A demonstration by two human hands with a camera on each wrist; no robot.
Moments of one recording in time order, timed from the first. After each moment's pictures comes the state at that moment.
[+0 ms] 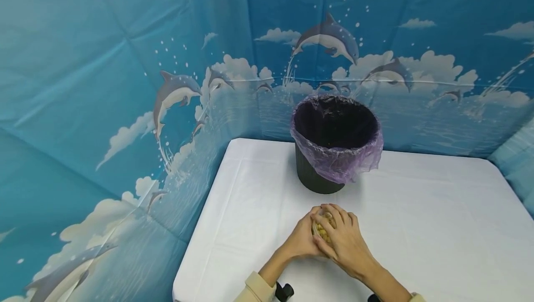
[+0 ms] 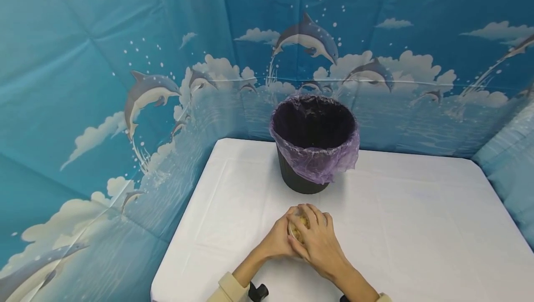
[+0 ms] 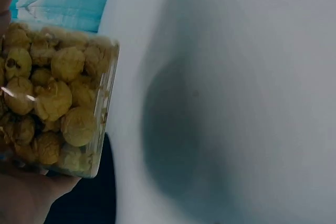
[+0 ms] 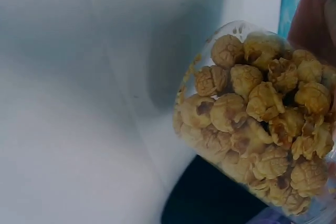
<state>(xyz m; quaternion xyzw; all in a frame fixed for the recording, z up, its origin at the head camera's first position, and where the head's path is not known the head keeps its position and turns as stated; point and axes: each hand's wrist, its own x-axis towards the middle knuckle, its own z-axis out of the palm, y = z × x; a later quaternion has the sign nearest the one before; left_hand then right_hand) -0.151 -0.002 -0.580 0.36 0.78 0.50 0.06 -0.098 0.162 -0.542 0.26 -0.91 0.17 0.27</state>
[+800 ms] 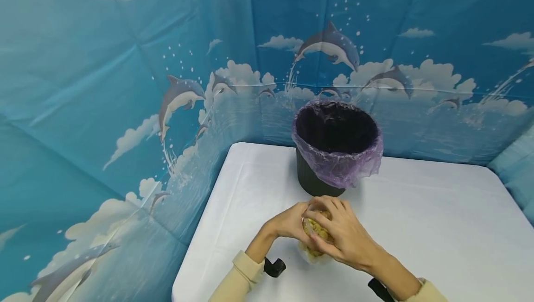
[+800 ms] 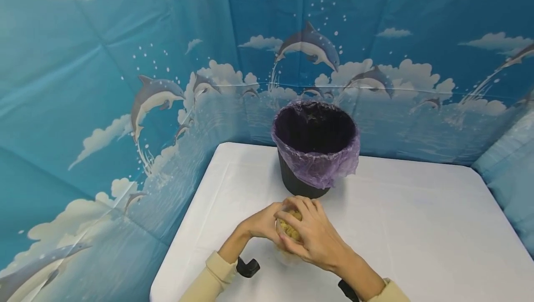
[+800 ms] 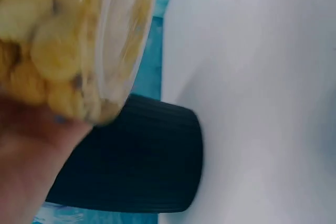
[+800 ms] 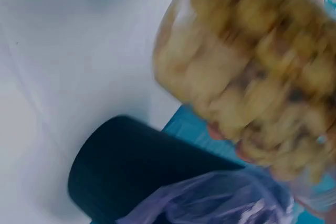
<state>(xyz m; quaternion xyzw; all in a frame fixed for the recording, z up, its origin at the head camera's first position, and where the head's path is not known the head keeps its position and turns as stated) -0.189 -0.033 -0.499 0.47 0.68 0.52 0.23 -0.109 0.154 -0.461 0.39 -0.85 0.23 0.27</state>
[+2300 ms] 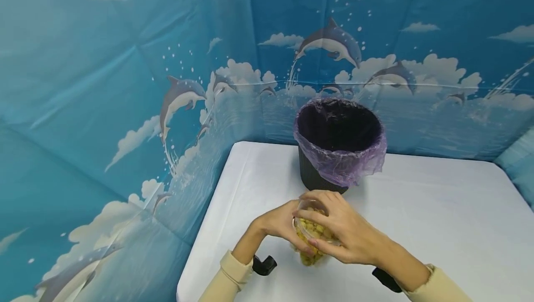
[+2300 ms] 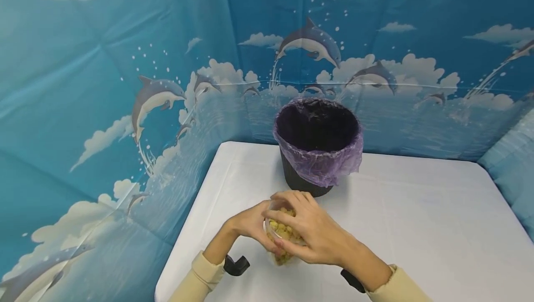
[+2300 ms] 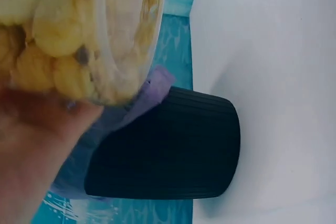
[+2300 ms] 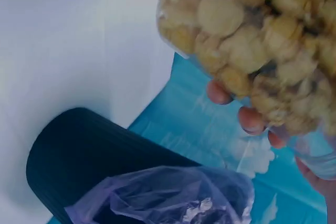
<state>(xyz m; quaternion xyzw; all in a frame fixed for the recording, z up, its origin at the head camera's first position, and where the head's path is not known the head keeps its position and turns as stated) -0.180 -0.060 -0.467 0.47 0.66 0.53 0.25 -0.114 0.147 -0.422 0.45 -0.83 0.24 0.22</state>
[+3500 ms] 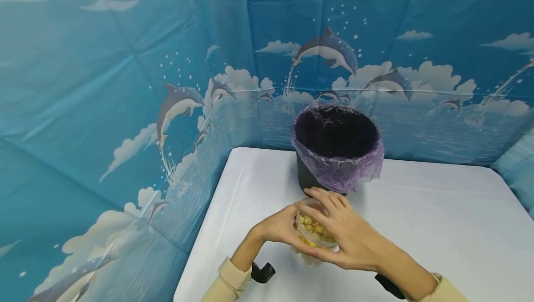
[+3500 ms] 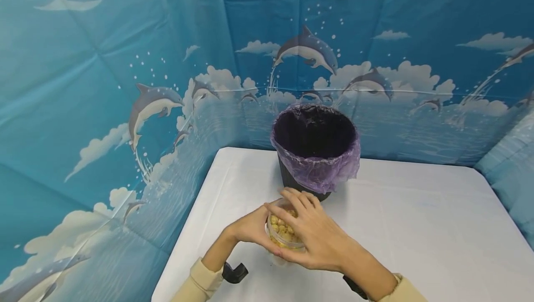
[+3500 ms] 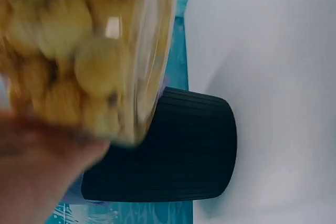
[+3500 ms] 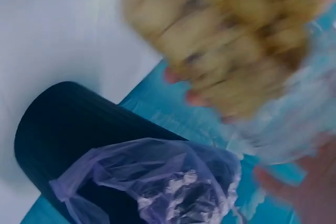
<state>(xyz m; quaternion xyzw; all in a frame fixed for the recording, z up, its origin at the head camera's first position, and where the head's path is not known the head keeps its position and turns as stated) -0.182 -0.056 -0.474 0.44 0.67 0.55 0.25 -0.109 0.153 -0.416 0.37 -0.89 0.18 0.17</state>
